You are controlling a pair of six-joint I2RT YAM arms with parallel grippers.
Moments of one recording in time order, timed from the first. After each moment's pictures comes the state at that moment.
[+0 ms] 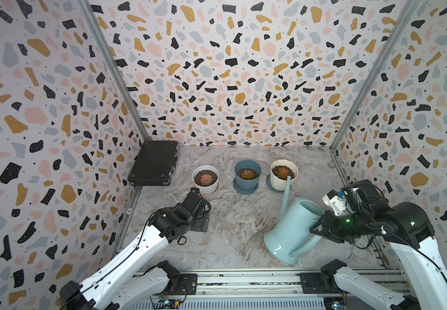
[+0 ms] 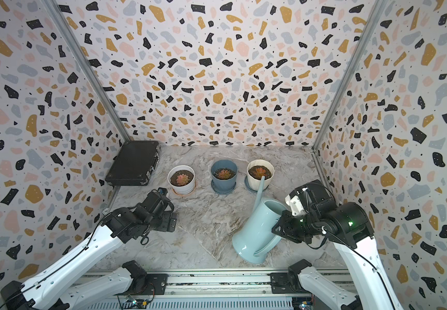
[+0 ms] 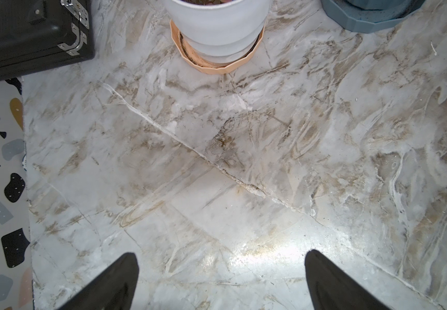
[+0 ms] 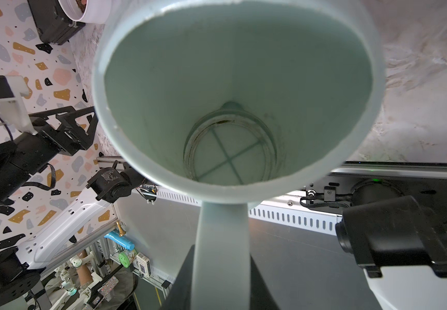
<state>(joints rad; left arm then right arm) -0.64 0.95 0.89 -1.05 -0.31 -0.40 0.45 0.92 1.47 -1.69 -0.39 0.69</state>
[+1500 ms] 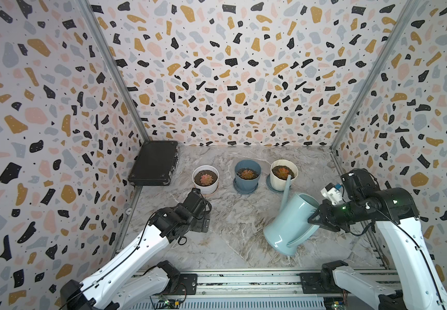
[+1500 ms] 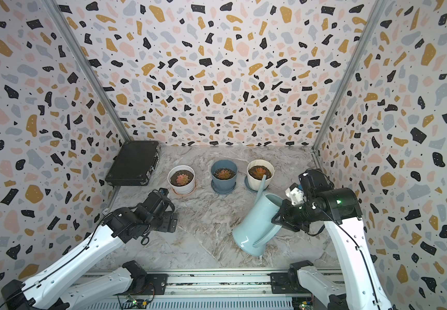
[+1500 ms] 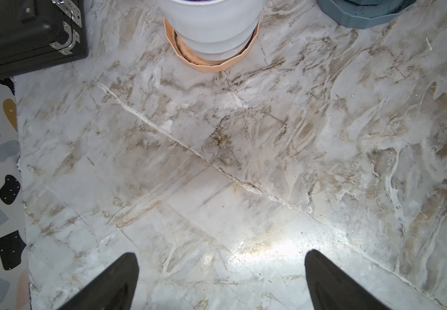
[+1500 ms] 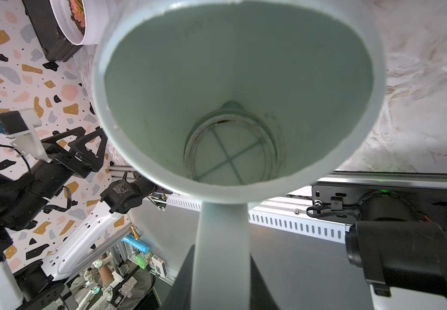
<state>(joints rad) -0.64 0.95 0.89 -1.05 -0.30 -0.39 0.21 1.03 1.47 -1.69 -0.51 0.52</state>
